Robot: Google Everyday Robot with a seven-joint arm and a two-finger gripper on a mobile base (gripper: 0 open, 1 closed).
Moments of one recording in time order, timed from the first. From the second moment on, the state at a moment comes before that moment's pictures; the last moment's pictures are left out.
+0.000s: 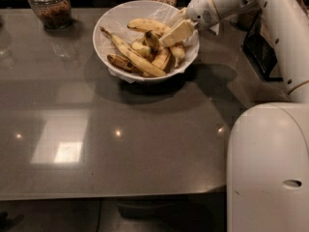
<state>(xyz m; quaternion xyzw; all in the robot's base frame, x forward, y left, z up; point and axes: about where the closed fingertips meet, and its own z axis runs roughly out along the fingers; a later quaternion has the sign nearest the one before) 0.720 -0.039 0.920 -0.58 0.67 0.29 0.36</state>
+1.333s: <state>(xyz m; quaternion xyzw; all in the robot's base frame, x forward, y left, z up) 0.691 -0.057 0.969 -0.57 0.68 0.26 0.37</state>
